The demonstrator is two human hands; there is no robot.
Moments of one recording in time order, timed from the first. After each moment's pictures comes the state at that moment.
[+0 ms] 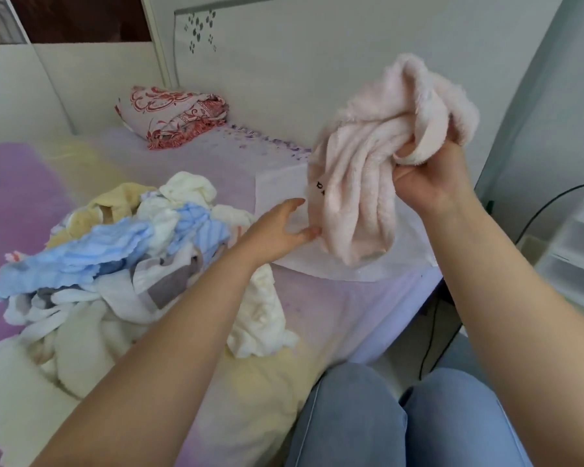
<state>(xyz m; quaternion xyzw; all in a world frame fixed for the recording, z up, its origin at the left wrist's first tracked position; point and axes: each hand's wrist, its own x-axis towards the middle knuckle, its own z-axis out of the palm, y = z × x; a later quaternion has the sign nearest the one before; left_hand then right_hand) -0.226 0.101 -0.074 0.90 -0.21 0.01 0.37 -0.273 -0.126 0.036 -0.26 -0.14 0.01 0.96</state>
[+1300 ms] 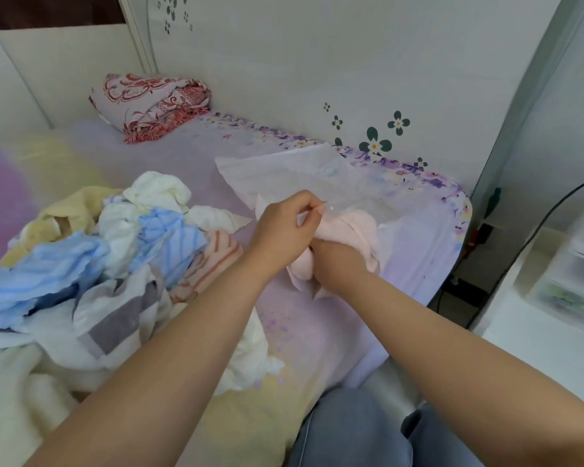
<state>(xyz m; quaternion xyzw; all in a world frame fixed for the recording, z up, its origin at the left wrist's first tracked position) -0.207 0.044 -0.072 0.85 -0.25 0.15 0.45 -0.217 -0.070 -0.116 -0.99 -0.02 -0.01 0.13</state>
